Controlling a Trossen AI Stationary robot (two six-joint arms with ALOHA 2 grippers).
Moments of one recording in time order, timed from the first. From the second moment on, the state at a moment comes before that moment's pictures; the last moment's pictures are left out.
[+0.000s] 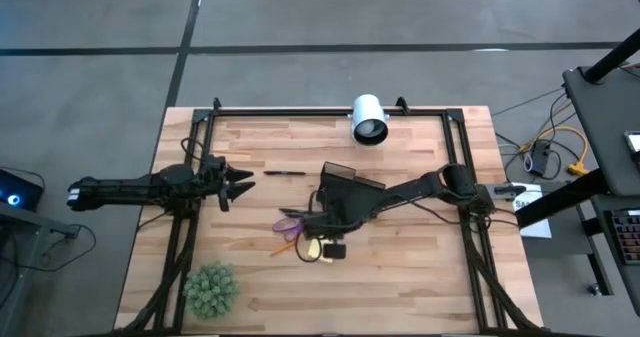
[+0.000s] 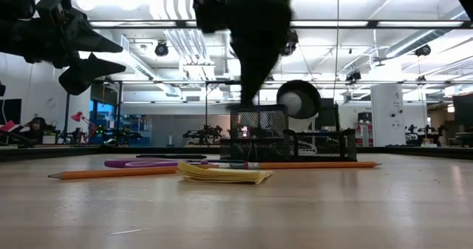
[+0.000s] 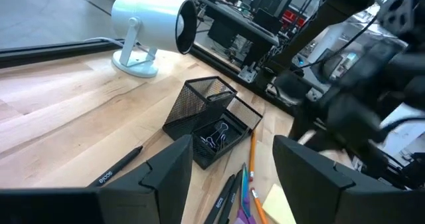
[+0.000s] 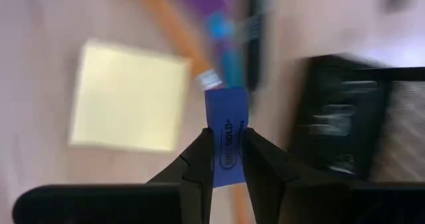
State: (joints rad) left arm 0.02 0.19 0.13 -0.11 -0.21 -0.52; right arm 0.22 2.16 1.86 -1.08 0.21 0.30
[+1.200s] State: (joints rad) left arm 0.02 0.18 0.13 -0.11 -0.21 -0.52; right arm 0.11 2.16 1.89 -1.04 0.17 0.02
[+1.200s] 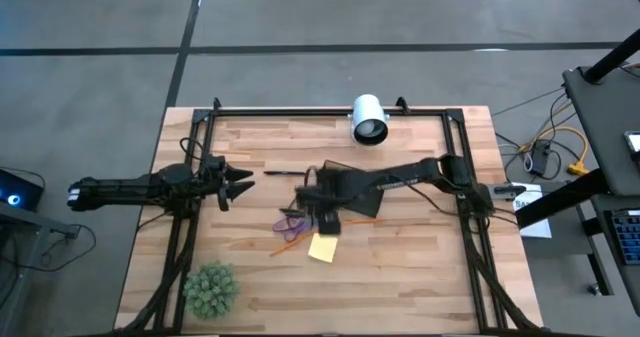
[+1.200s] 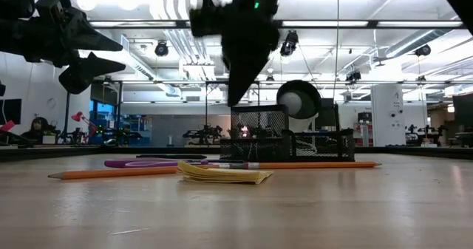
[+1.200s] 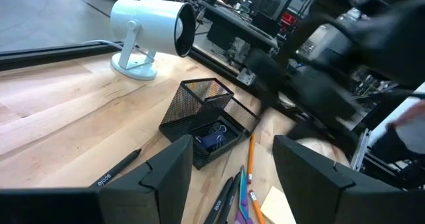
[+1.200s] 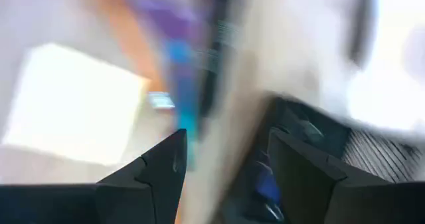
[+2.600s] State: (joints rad) left arm 0.02 0.18 0.13 -0.11 -0.21 -0.52; right arm 0.16 2.14 1.57 -1.08 0.02 0.26
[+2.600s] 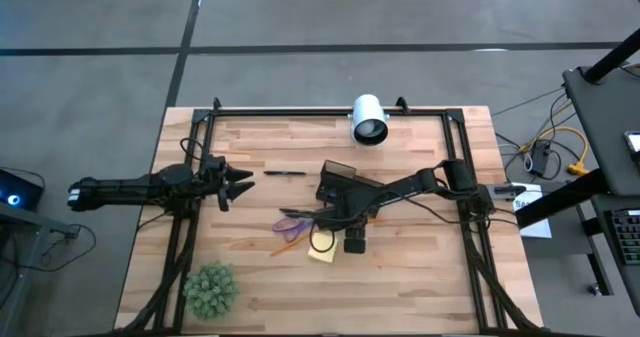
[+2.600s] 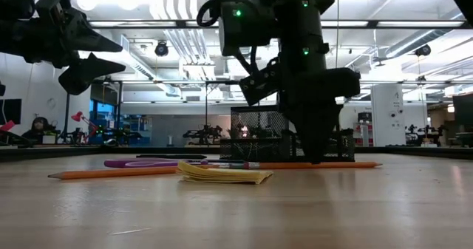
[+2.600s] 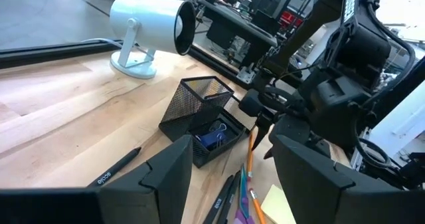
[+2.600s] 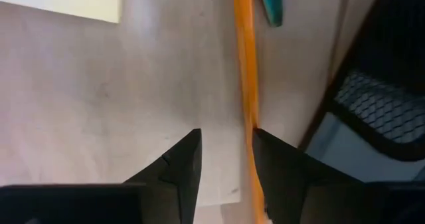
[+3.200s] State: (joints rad) left arm 0.02 0.18 0.13 -0.11 -0.21 -0.52; right arm 0.11 2.11 1.47 -1.06 0.00 0.22
